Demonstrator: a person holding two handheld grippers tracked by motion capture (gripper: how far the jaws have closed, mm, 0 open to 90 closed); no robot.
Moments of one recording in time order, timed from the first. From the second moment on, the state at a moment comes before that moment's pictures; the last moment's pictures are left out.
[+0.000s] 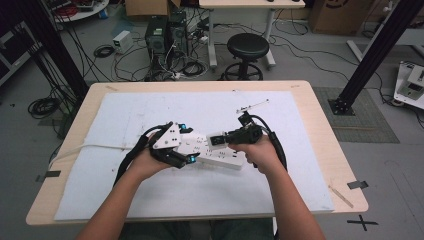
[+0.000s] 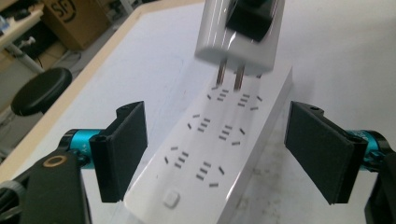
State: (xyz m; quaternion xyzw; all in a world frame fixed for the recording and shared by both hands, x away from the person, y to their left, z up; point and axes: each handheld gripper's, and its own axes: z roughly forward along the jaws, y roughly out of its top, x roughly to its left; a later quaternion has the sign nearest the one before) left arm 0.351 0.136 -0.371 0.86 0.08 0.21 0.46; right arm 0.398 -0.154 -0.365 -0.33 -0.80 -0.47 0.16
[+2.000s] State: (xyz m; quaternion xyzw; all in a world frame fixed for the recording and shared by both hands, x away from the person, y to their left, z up) left arm 0.384 0.243 -0.335 0.91 0.21 0.14 0.33; right arm 0.416 -0.169 -0.314 -0.29 -0.89 -0.35 0.00
